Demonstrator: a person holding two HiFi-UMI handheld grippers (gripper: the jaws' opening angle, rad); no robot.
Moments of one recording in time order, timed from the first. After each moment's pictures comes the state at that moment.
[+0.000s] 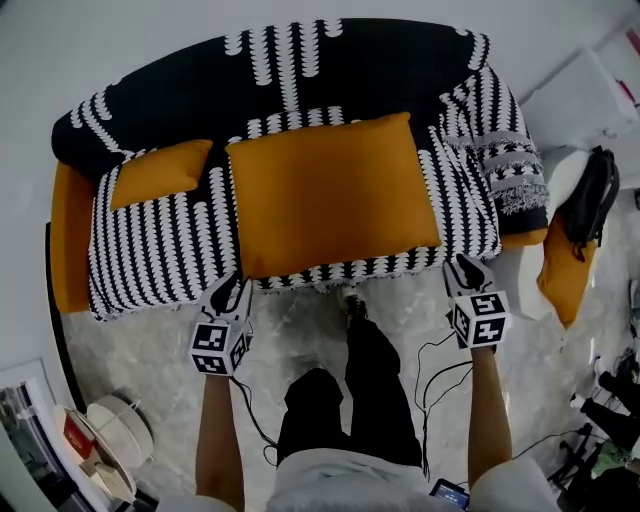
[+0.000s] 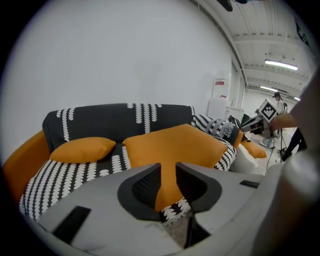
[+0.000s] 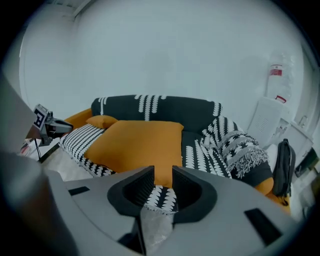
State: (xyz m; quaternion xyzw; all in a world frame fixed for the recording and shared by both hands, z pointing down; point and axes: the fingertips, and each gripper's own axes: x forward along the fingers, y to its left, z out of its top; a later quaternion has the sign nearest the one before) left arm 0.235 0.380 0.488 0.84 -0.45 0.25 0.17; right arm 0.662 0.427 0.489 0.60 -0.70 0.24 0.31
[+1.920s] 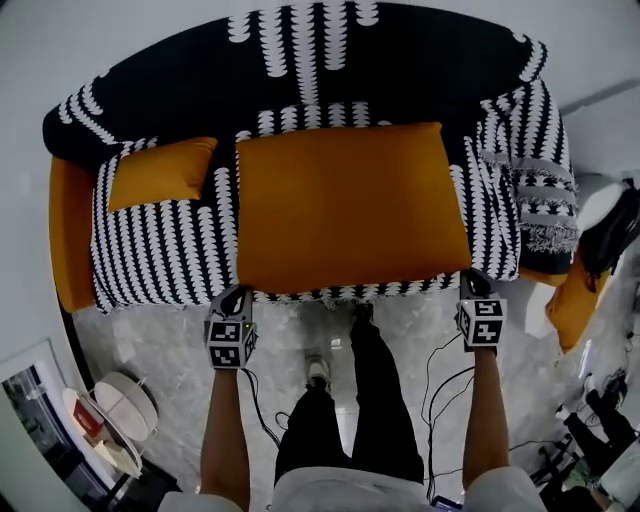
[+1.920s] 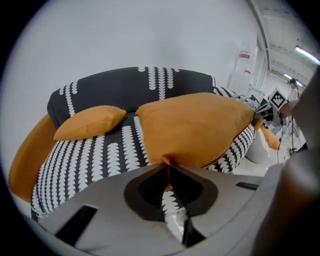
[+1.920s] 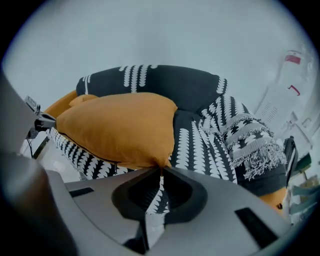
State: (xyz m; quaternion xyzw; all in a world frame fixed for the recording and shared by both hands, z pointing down) left arm 0.202 0.341 0.589 0.75 -0.47 0.39 0.26; right arm 0.708 0.360 0.585 0.57 -0.64 0.30 0.41
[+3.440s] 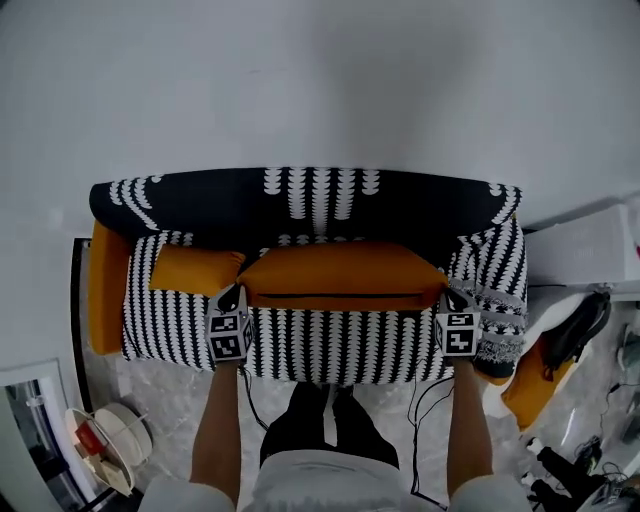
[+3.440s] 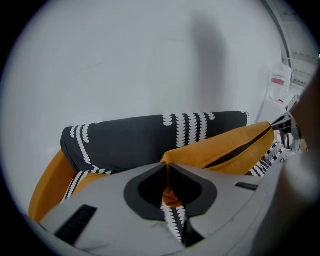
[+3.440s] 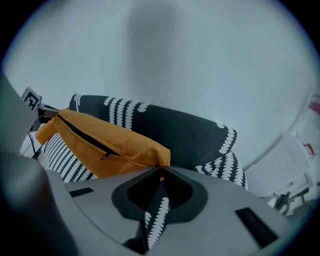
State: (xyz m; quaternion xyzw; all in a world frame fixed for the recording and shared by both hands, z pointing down) left arm 0.201 0.073 0.410 0.70 -0.59 0.32 0.24; right arm 0.708 0.088 0.417 0.57 -0.67 0.25 0.42
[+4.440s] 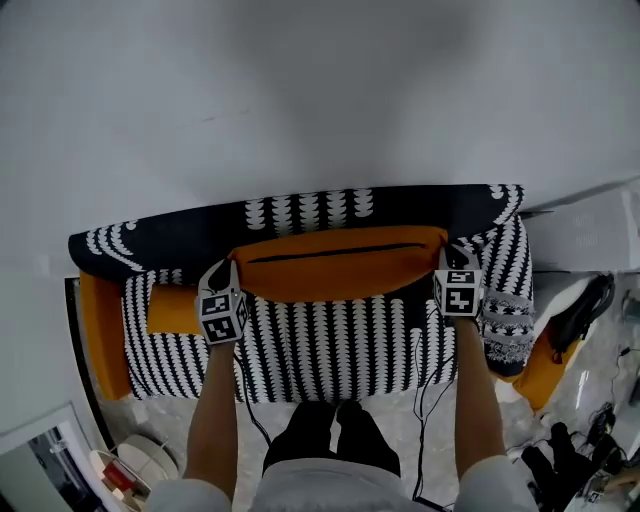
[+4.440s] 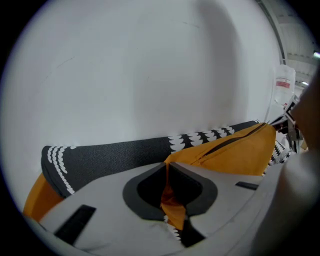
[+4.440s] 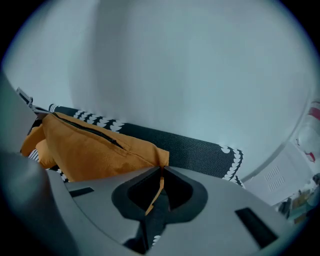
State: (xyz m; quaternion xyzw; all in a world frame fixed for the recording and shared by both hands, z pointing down) left arm 0.202 -0.096 0.413 0.73 -0.58 0.30 0.21; right arm 0.706 -0.066 0.421 0.62 -0.64 0.24 0.39
